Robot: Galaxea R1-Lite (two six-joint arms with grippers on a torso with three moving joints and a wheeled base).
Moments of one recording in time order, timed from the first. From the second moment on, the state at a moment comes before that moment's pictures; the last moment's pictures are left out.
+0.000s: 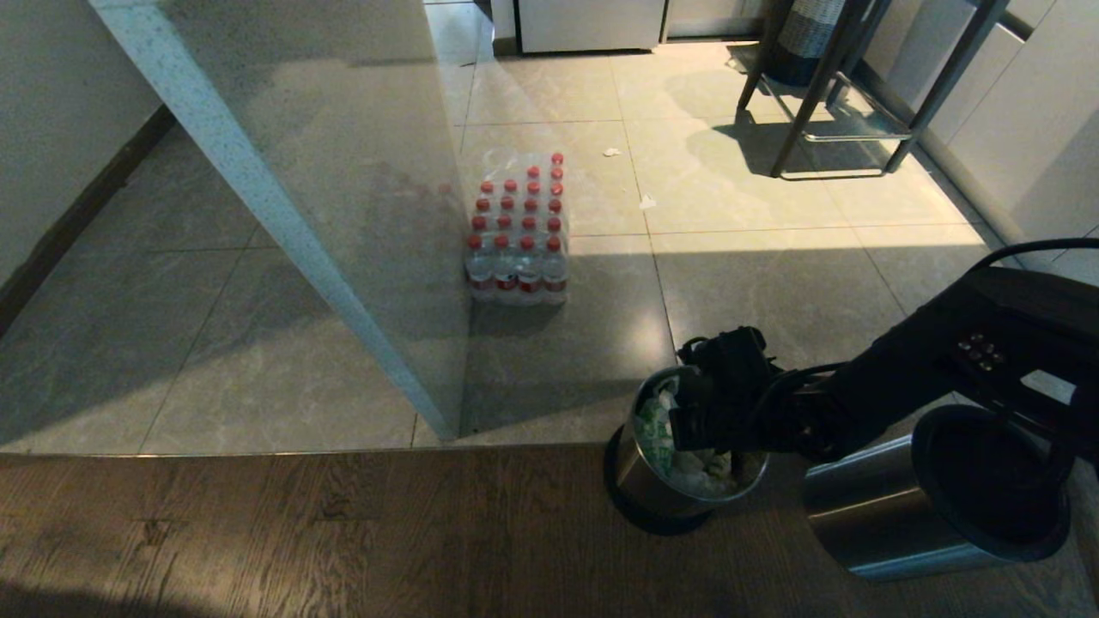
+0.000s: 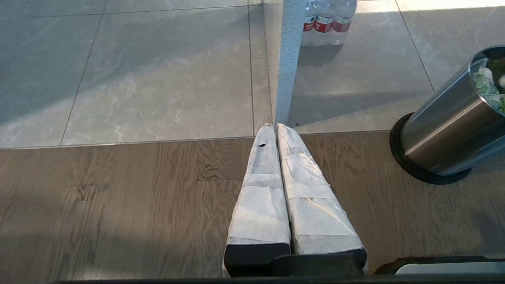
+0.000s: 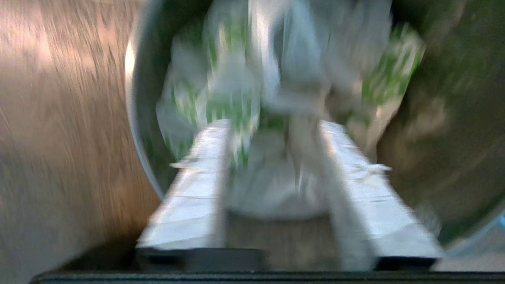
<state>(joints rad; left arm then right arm) 0.00 0.00 0.00 0.00 0.00 0.00 0.42 2.23 -1.12 -0.35 -0.13 0.20</state>
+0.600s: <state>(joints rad) 0.00 0.00 0.00 0.00 0.00 0.00 0.40 2.38 -1.29 -0.34 -0.16 0.21</state>
